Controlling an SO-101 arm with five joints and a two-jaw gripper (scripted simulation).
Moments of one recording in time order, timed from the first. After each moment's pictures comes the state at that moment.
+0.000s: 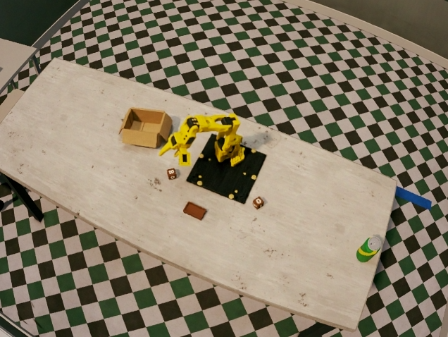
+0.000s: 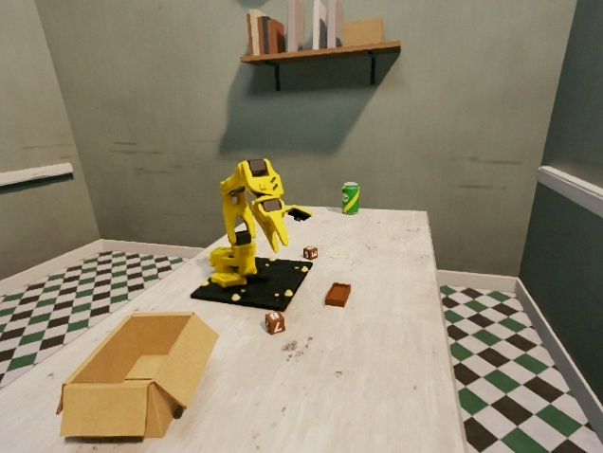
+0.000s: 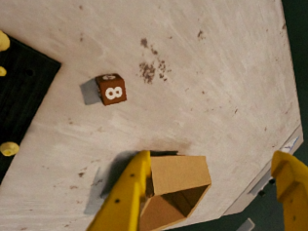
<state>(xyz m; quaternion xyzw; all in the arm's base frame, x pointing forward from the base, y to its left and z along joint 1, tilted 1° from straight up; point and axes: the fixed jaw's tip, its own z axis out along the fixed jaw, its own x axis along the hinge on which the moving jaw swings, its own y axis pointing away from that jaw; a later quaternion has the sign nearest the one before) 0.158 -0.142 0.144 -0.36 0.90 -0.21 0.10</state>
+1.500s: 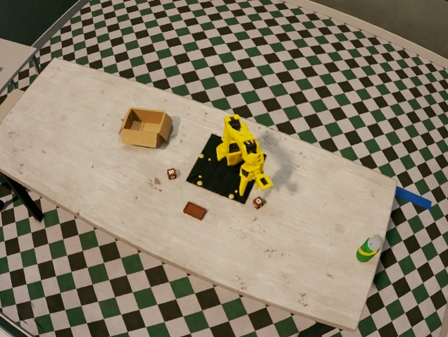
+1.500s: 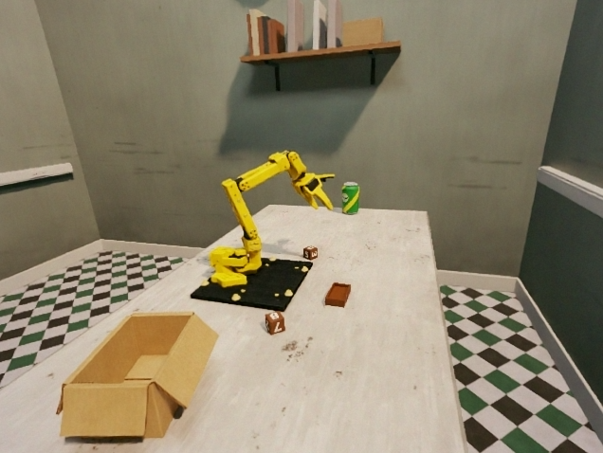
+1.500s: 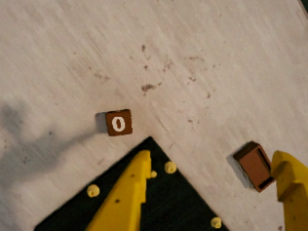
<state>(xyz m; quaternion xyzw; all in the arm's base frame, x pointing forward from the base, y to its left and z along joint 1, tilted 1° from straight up) 0.157 0.156 0.146 -0.46 0.85 0.06 0.24</state>
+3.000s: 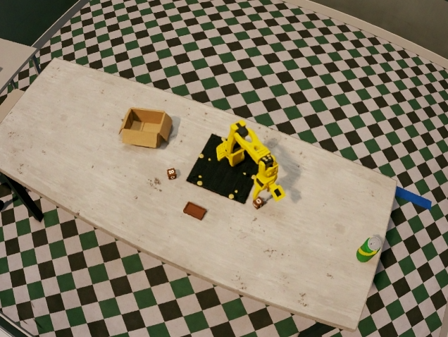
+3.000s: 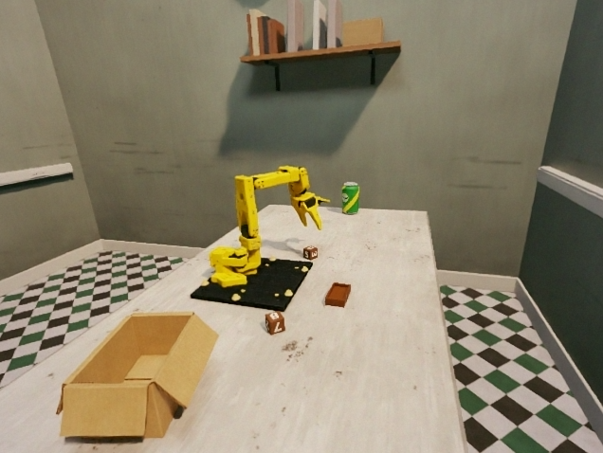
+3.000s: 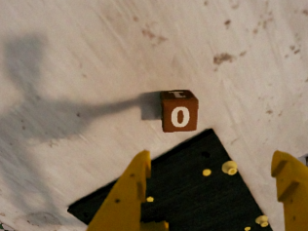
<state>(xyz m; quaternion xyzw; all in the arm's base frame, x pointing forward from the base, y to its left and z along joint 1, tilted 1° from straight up) 0.115 0.191 0.083 -0.48 0.87 0.04 0.08</state>
